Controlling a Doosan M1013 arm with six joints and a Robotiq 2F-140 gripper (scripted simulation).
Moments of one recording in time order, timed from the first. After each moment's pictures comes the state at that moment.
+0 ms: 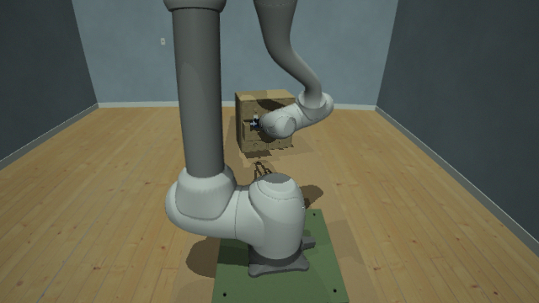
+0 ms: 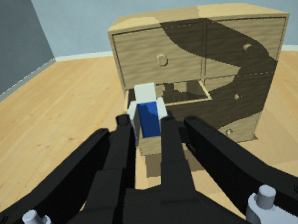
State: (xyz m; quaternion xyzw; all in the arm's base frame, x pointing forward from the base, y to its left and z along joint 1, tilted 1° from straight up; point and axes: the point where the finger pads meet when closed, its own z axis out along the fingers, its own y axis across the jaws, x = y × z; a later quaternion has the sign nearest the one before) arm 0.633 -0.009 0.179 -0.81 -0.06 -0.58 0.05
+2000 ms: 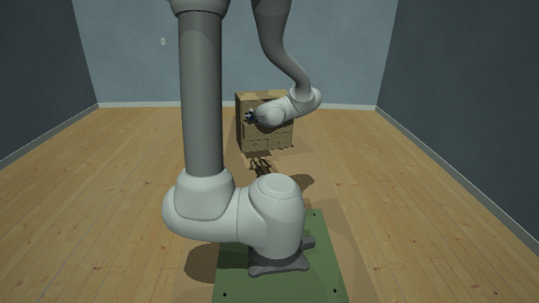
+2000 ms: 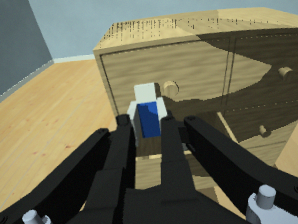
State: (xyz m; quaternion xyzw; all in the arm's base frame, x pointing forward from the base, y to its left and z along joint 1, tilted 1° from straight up) arm 0.736 0.006 0.179 -0.81 -0.06 -0.58 0.05
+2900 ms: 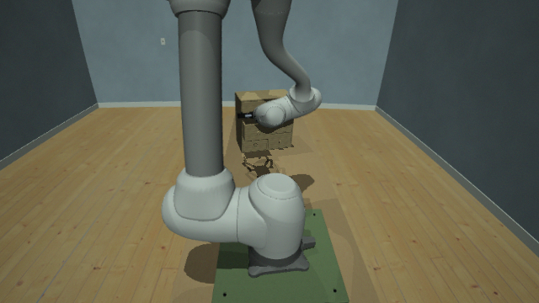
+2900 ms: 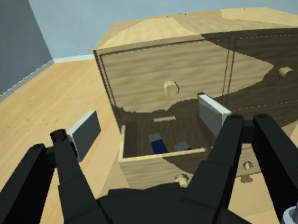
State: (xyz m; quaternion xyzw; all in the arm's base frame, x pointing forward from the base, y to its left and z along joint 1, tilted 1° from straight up) arm 0.736 0.006 0.179 -0.81 -0.06 -0.58 0.05
